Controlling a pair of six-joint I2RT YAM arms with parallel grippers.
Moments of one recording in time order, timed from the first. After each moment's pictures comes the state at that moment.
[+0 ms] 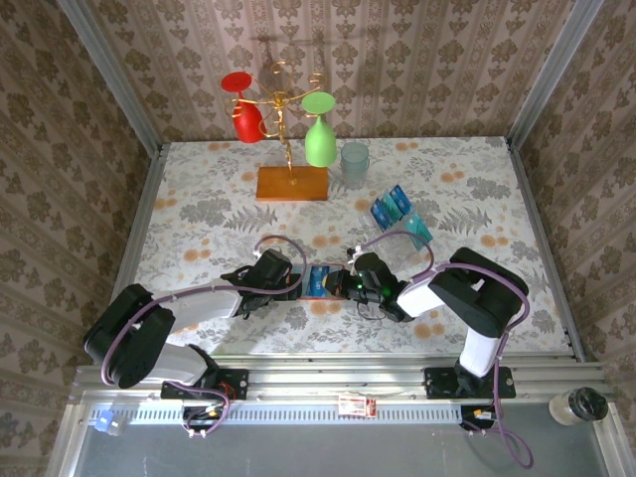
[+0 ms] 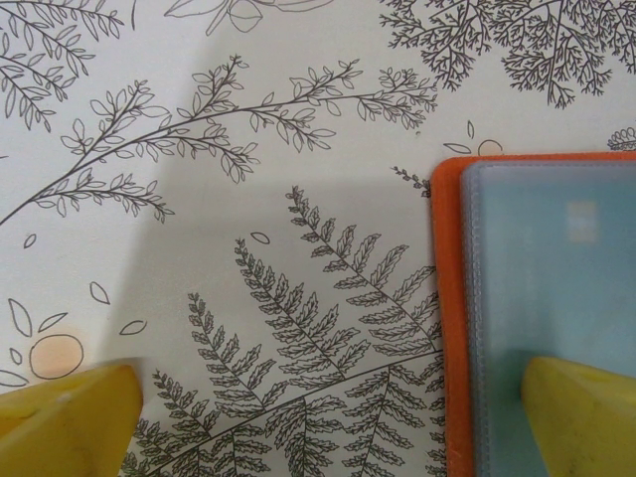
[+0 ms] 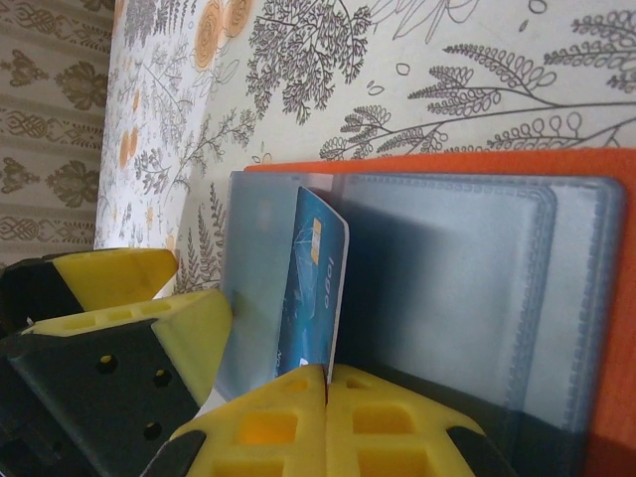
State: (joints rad) left arm -0.76 1.37 0.52 -0.17 -0.25 -0.59; right arm 0.77 1.78 0.52 0.71 -0.19 1.02
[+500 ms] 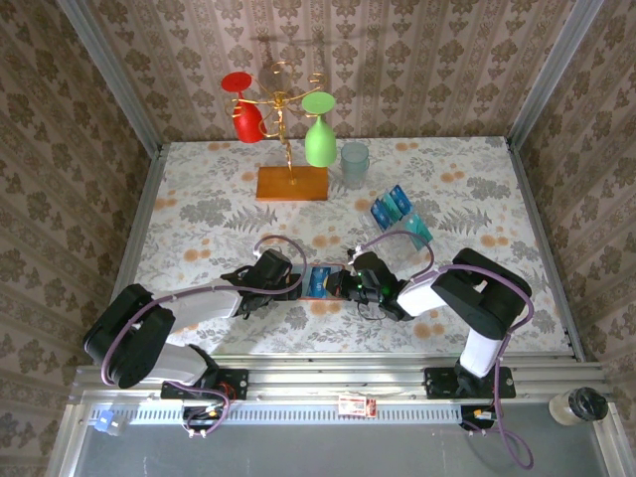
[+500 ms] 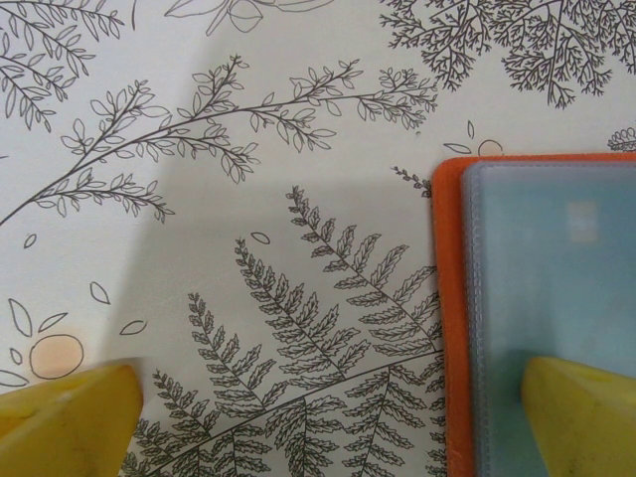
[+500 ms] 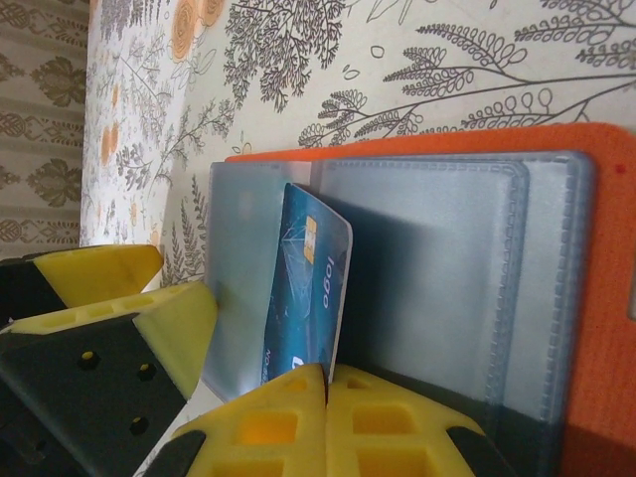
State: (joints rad) left arm -0.76 1.37 0.52 -0.17 -0.25 -0.59; right arm 0.77 1.76 0.54 0.64 -0.19 1.03
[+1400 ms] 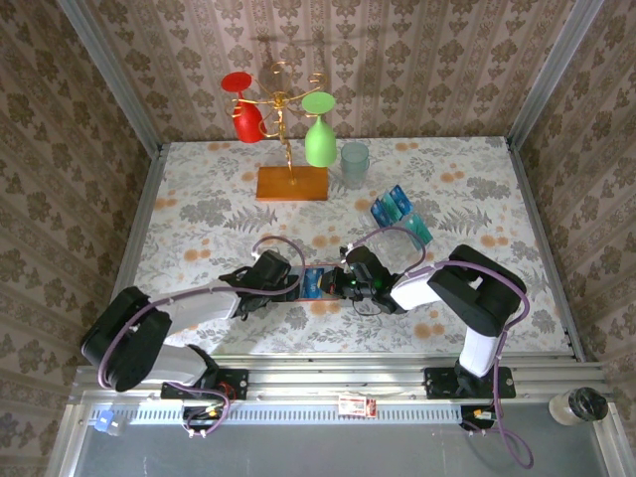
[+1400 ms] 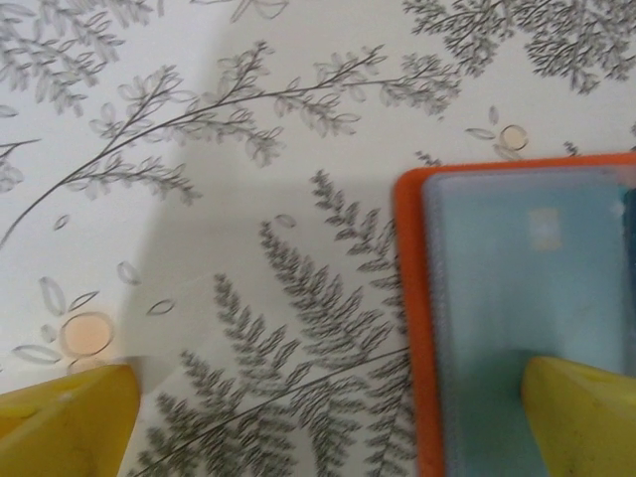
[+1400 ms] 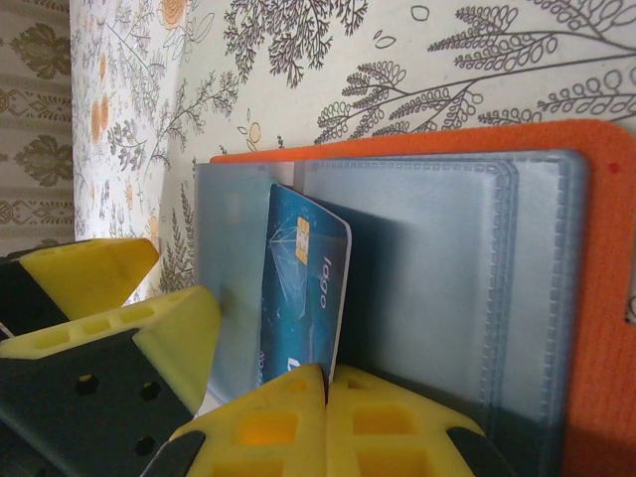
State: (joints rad) left arm -0.76 1.34 0.51 -0.21 -0.27 -0.59; right arm 0.77 1.79 0.62 0.53 -0.25 1.03
